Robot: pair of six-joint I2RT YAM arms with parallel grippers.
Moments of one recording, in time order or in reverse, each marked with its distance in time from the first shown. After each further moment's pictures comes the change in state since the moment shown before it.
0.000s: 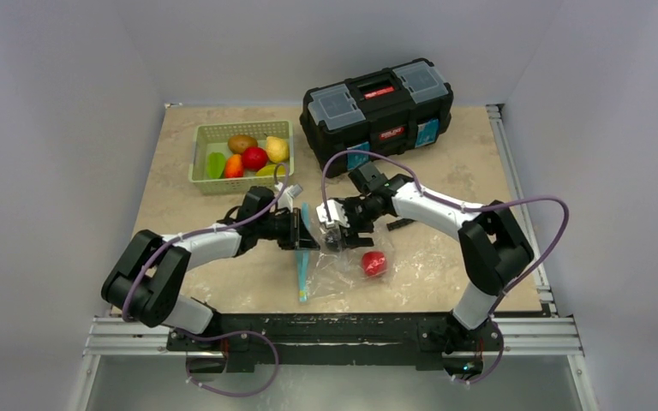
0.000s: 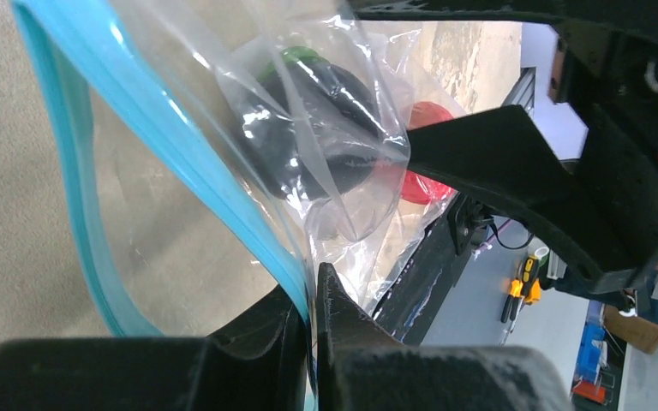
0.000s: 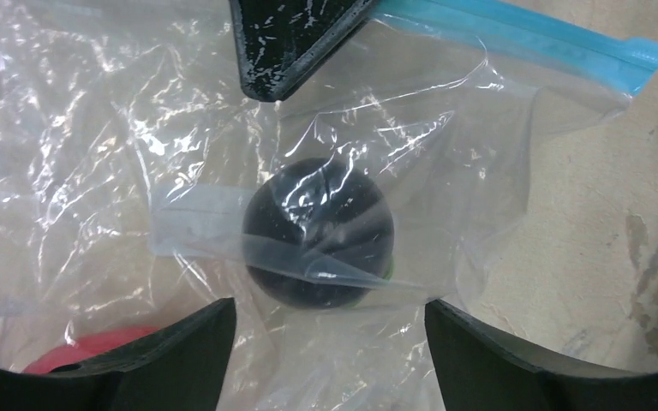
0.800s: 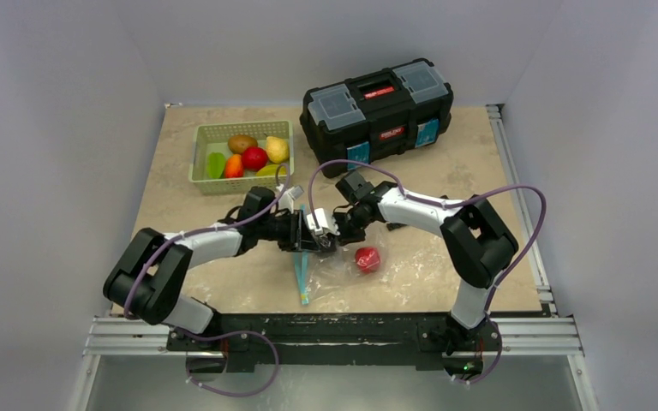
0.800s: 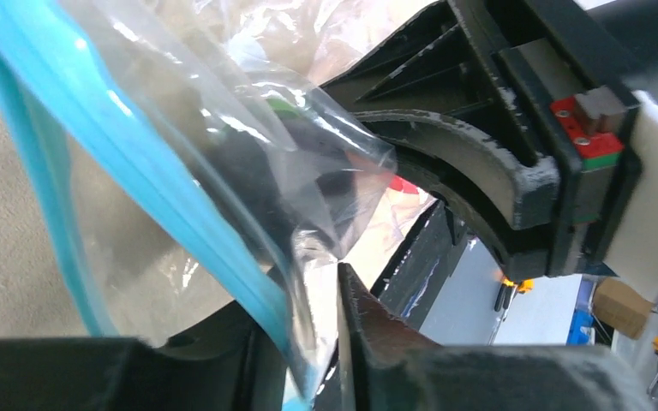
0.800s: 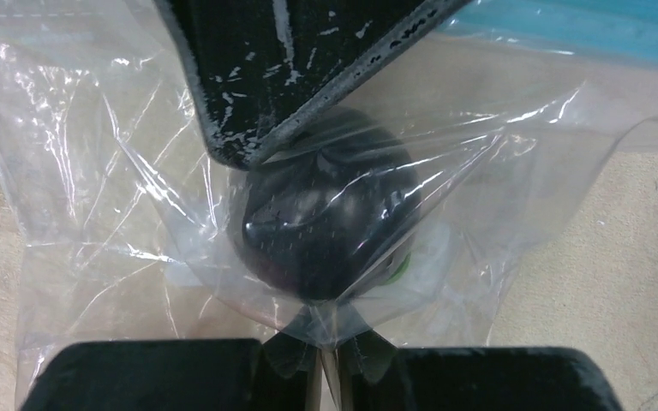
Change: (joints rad) left arm -0.002 0.034 0.004 0.000 0.033 0.002; right arm 0.071 0.108 0.005 0.062 0.047 0.099
